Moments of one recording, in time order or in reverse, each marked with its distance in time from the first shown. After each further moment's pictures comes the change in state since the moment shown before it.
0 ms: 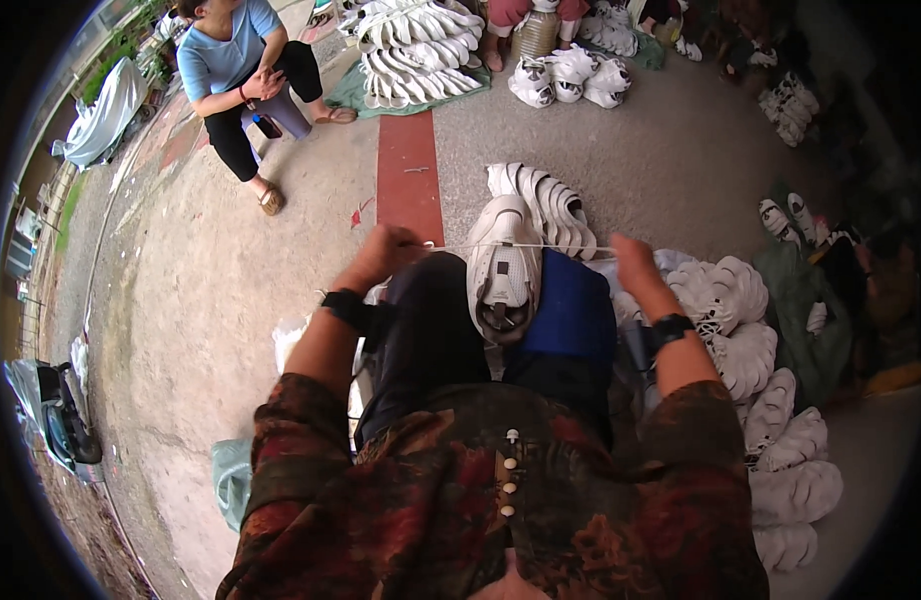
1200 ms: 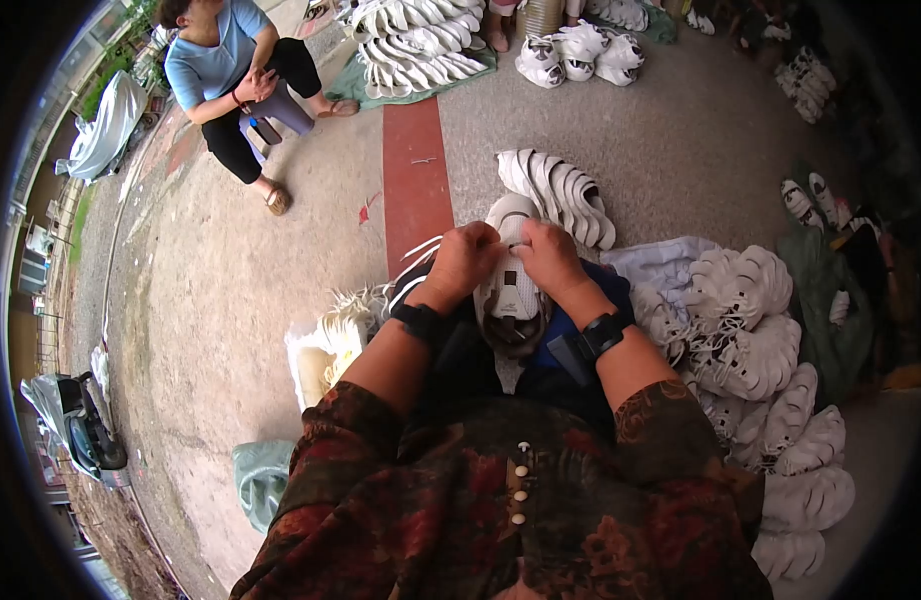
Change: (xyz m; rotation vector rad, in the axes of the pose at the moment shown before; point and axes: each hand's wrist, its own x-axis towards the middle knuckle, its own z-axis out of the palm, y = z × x) left_hand 0.041 0.047 0.091 -0.192 0.126 -0.048; right_hand 0.048 -0.119 0.066 0.302 -0.027 0.018
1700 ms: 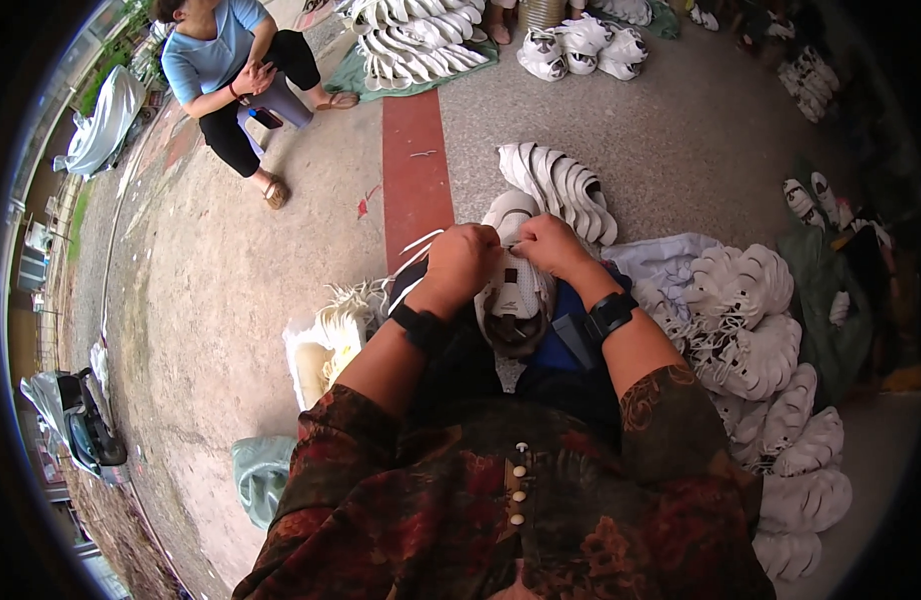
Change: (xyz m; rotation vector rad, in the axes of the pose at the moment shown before) left_hand -0.004 0.018 -0.009 0.508 -0.031 0.093; right_hand 0.021 0.003 -0.012 0.089 -0.360 0.134
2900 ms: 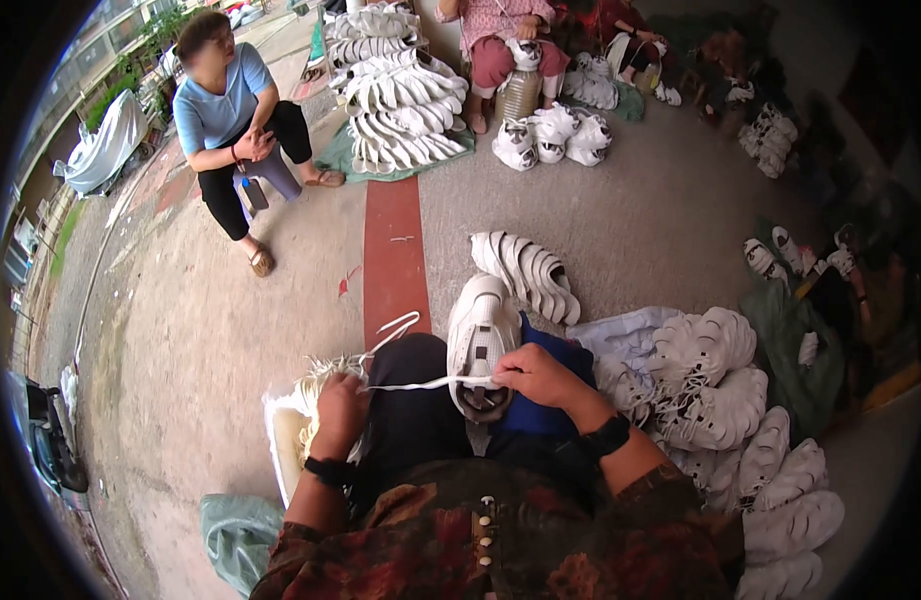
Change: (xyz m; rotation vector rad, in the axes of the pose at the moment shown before) left_hand -0.147 -0.086 -0.040 0.278 0.155 -0.237; right_hand -0.094 -0.030 -0.018 0.430 -0.175 -0.286
